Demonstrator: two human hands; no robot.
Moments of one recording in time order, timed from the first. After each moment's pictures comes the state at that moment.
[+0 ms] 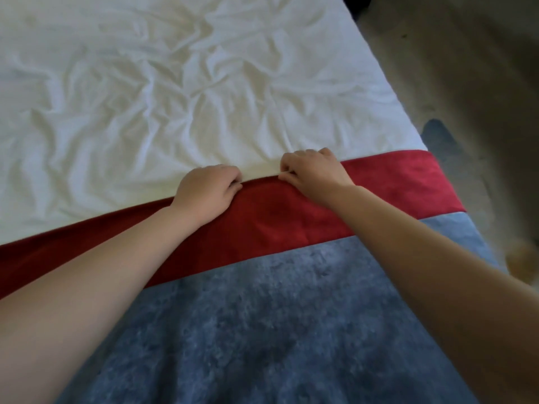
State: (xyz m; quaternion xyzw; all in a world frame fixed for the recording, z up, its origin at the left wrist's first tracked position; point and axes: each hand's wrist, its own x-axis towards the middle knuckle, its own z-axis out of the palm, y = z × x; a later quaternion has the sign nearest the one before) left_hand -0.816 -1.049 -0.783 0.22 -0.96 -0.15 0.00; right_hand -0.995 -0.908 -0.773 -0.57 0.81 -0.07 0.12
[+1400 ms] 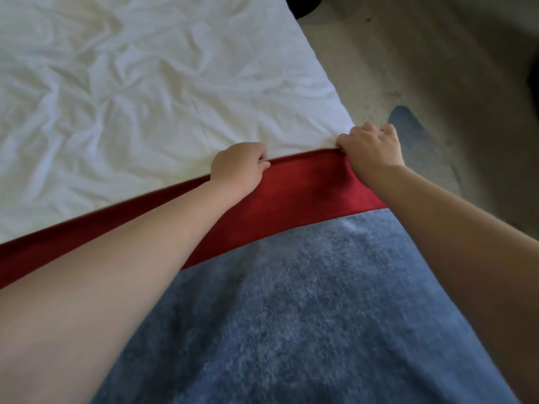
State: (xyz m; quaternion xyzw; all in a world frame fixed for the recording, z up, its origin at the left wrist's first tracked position) left_hand -0.995 -0.957 -0.796 0.26 -0.95 -0.18 -0.03; right_hand -1.161 -0.785 -0.787 -0.43 0.90 0.11 0.02
